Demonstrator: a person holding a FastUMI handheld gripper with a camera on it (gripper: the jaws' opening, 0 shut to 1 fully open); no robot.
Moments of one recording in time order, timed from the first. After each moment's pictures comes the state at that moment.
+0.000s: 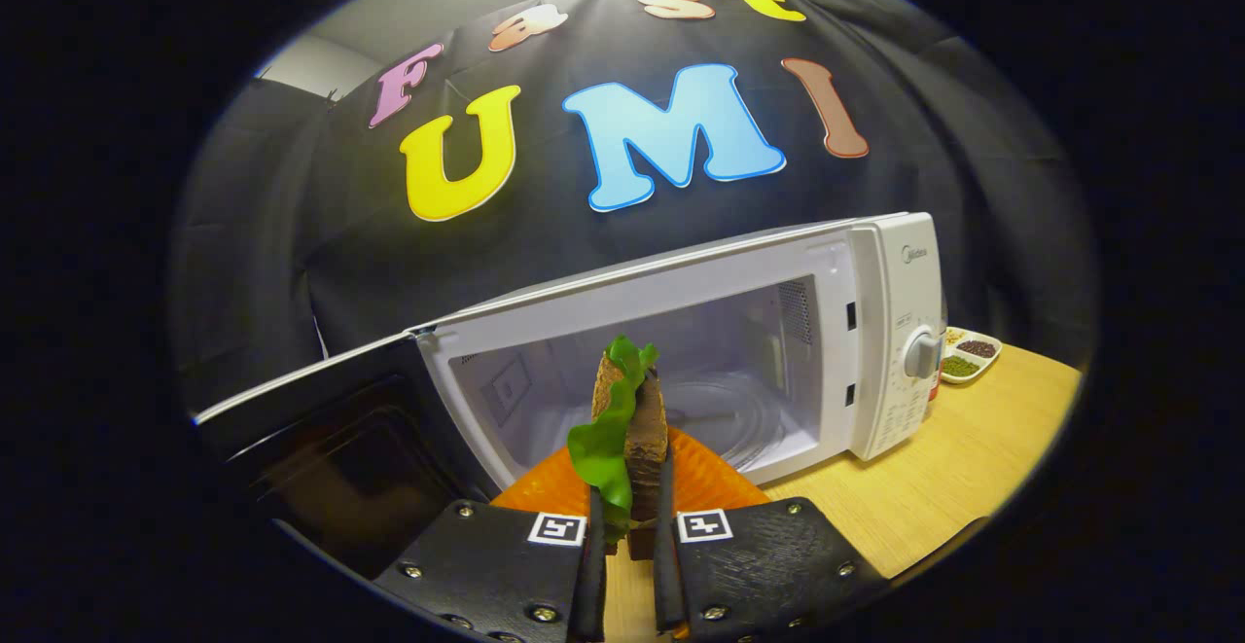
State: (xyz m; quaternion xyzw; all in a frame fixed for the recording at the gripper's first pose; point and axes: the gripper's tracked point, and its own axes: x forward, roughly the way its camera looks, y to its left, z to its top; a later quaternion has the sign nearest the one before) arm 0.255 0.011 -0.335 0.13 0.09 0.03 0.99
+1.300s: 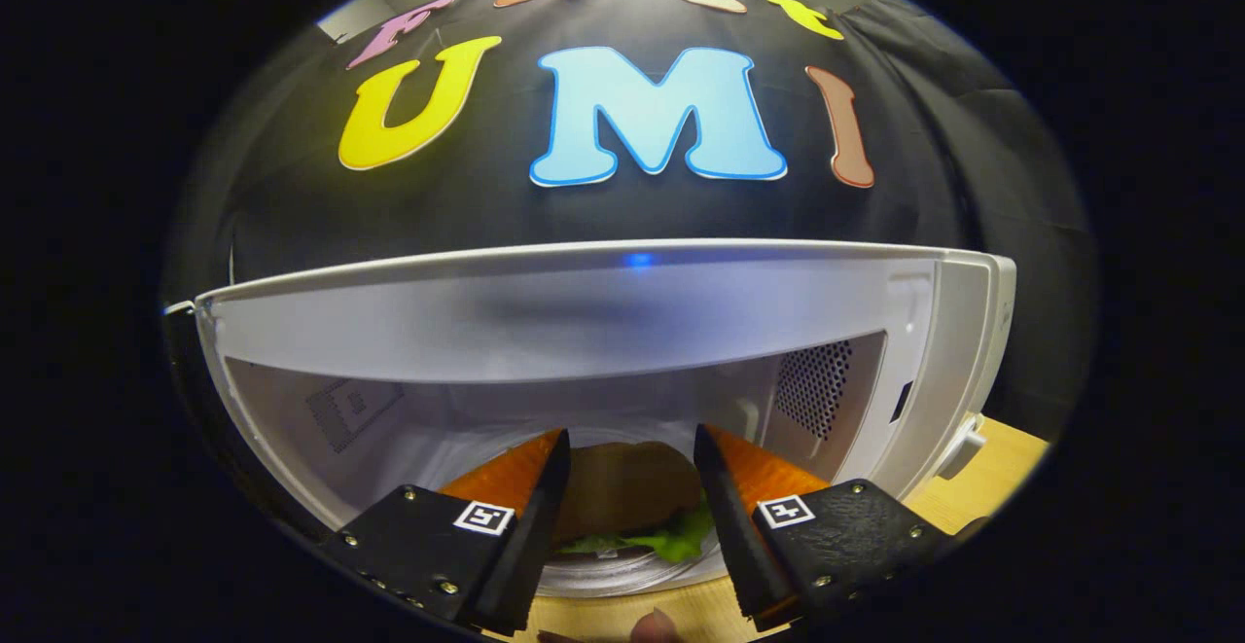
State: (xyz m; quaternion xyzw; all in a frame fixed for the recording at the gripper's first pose) arm 0.354 -0.039 -0.352 0.03 0.10 -0.04 0.99
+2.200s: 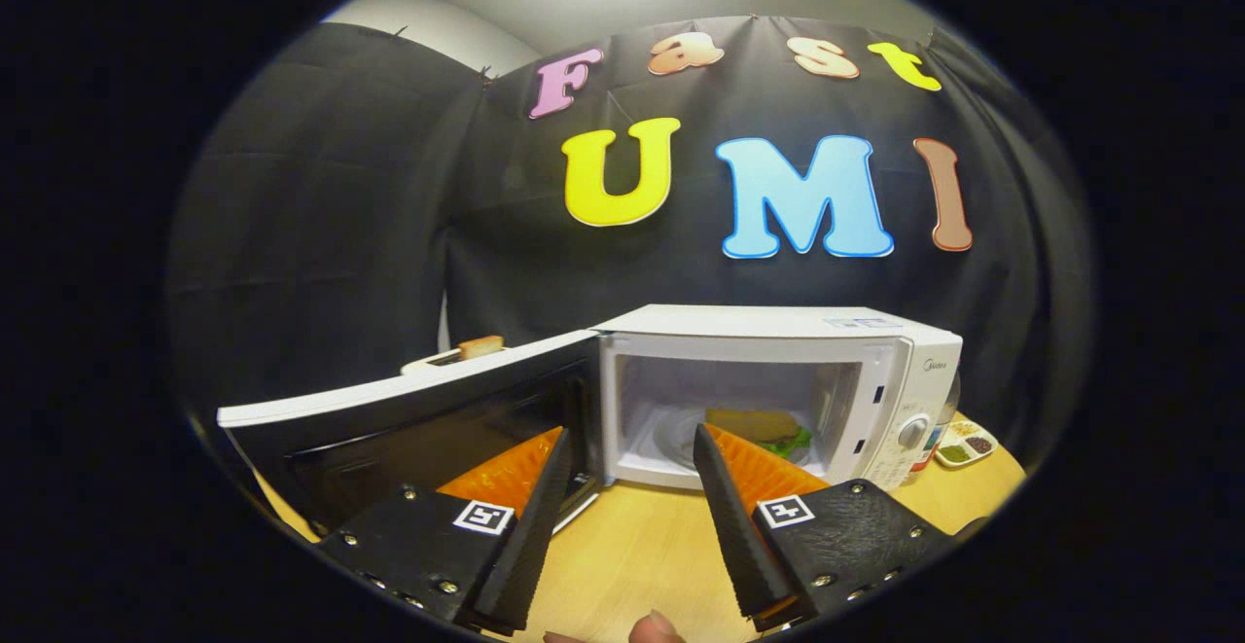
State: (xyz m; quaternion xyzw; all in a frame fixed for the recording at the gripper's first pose) arm 0.091 0.055 -0.270 0.00 0.06 0.21 0.98
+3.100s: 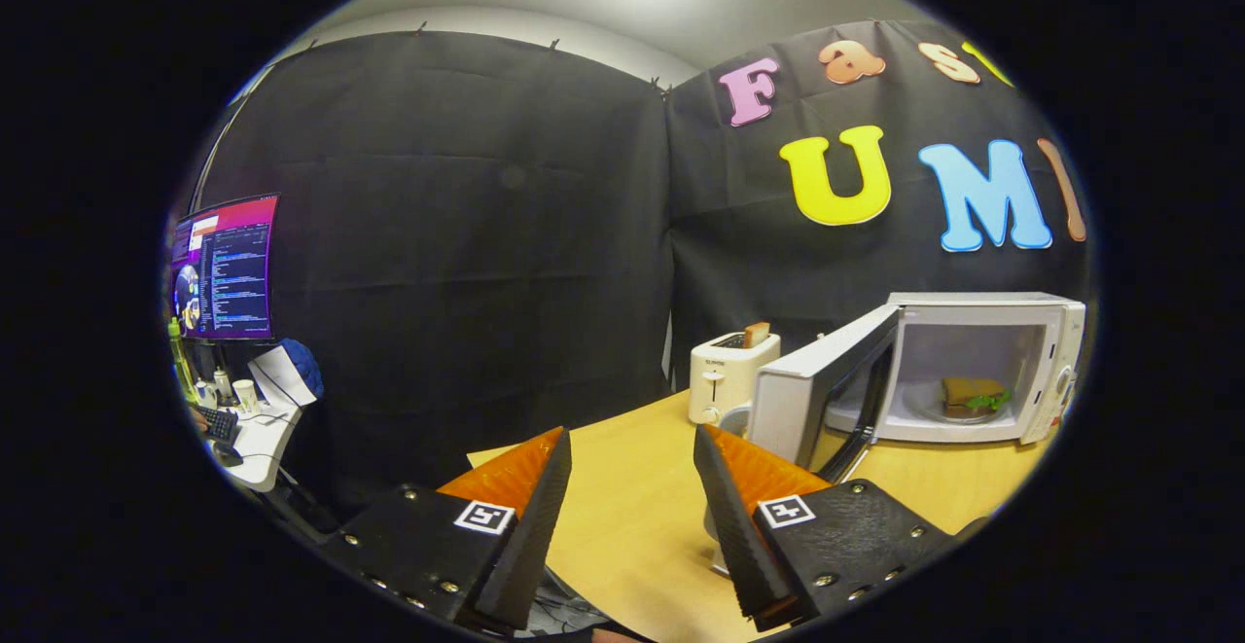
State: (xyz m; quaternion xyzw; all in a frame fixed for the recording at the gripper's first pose) arm -0.103 0.237 -0.288 0.00 0.05 0.44 0.90
